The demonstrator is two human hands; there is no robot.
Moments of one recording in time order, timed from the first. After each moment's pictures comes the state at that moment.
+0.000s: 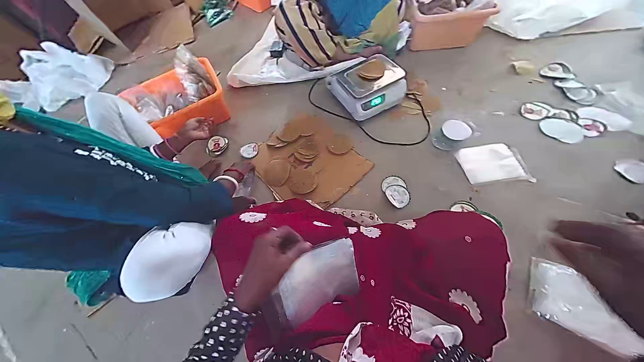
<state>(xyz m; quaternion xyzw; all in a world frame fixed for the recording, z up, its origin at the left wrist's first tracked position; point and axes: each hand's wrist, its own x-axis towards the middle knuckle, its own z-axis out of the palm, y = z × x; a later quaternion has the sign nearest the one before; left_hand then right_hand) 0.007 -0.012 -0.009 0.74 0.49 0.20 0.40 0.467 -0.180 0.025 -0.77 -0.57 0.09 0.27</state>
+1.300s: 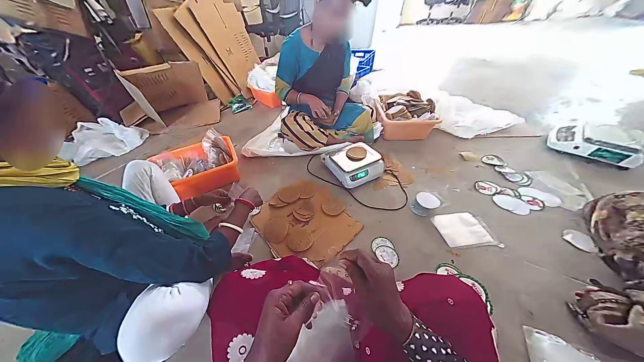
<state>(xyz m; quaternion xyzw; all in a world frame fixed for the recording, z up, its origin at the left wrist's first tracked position) 0.042 -0.035 0.030 0.63 0.36 0.41 0.55 0.252 -0.030 0.012 -0.50 -0.69 0.05 0.52</state>
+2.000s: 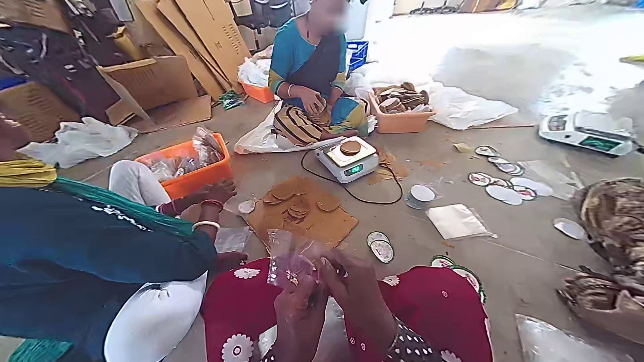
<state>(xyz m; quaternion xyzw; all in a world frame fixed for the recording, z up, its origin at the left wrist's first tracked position) 0.092 -0.035 -0.006 0.71 0.41 0.54 0.21 0.228 -0.035 0.014 -0.56 -0.65 0.14 0.50</state>
